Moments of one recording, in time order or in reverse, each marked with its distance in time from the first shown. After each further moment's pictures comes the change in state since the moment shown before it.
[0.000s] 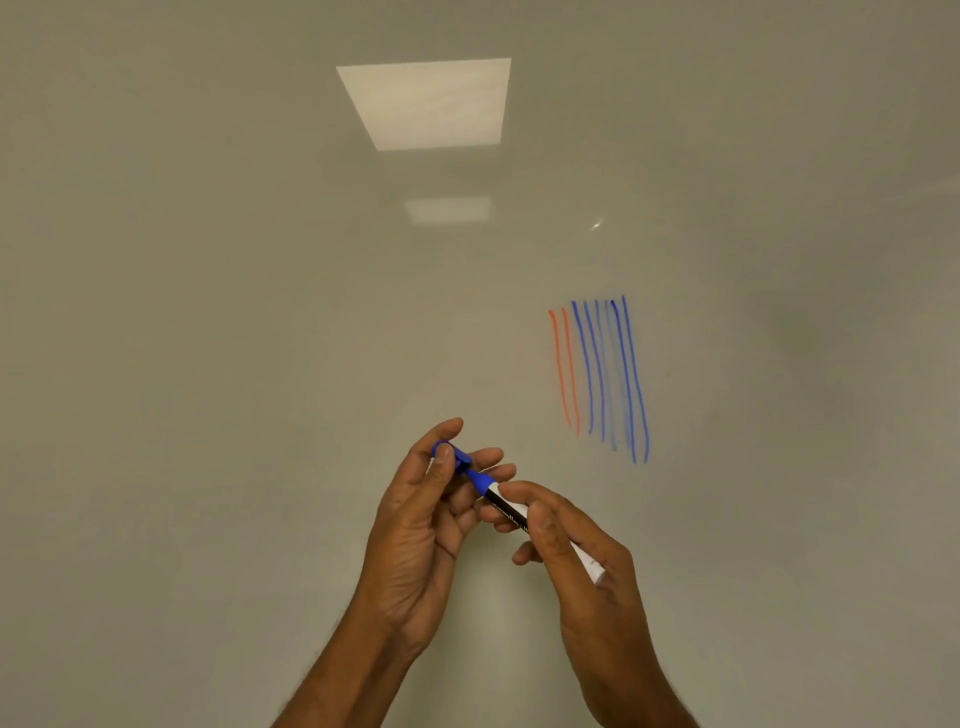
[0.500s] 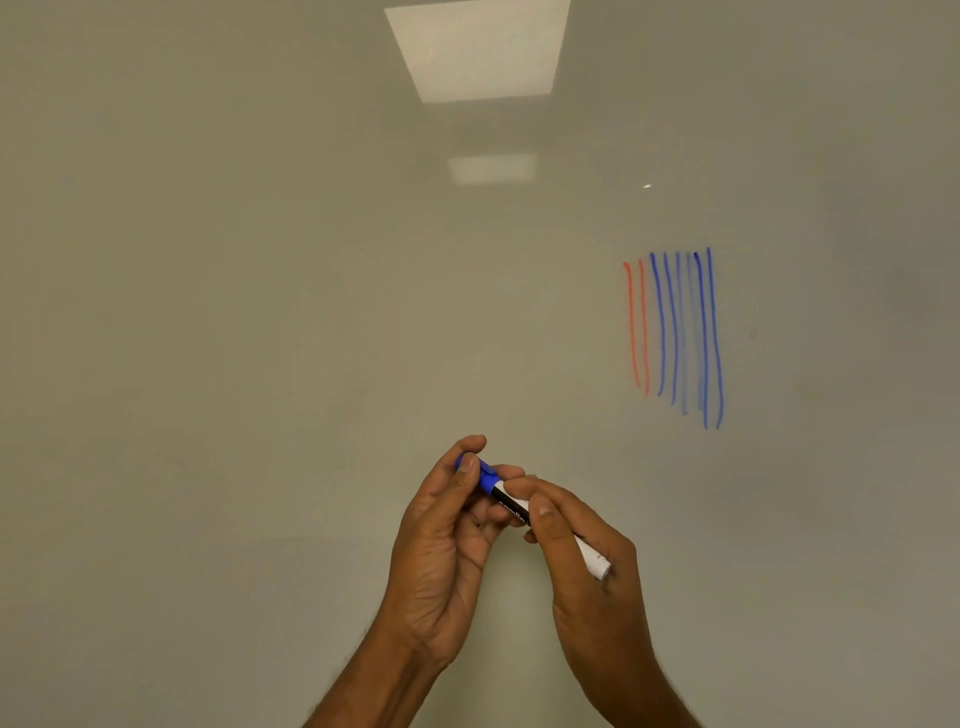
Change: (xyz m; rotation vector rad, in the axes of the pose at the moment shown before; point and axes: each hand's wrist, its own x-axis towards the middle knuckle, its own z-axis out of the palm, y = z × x) left_hand -0.026 -0.012 -0.052 -0.138 0.123 -0.083; right_hand -0.021 0.029 0.045 0.046 0.006 0.036
